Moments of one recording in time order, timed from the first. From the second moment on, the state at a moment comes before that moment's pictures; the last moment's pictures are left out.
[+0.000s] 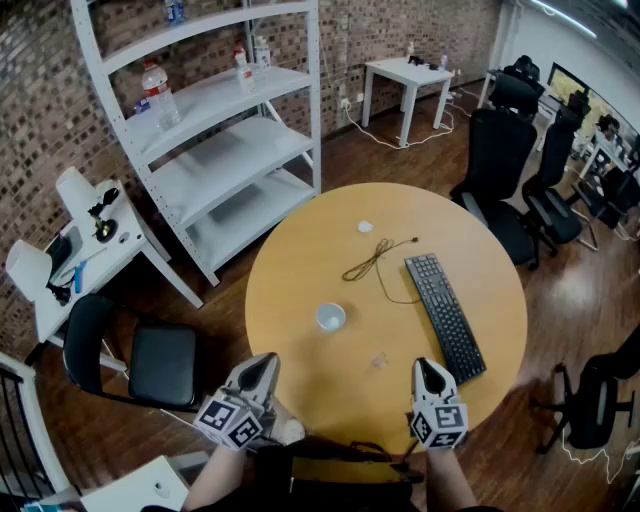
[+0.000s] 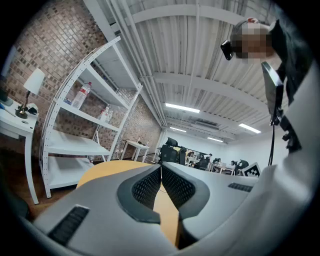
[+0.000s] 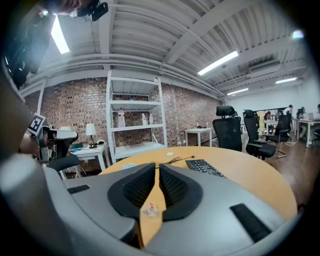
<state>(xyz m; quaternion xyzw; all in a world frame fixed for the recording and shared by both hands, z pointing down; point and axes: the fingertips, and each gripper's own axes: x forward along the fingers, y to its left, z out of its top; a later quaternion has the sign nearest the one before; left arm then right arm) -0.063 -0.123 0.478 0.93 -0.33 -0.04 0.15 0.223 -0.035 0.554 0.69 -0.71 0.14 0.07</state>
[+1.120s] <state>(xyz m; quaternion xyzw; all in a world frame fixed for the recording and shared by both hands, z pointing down) -0.131 -0.115 0.504 0.90 -0.40 -0.03 0.17 0.177 -0.088 0.723 0.59 -0.69 0.22 0.35</state>
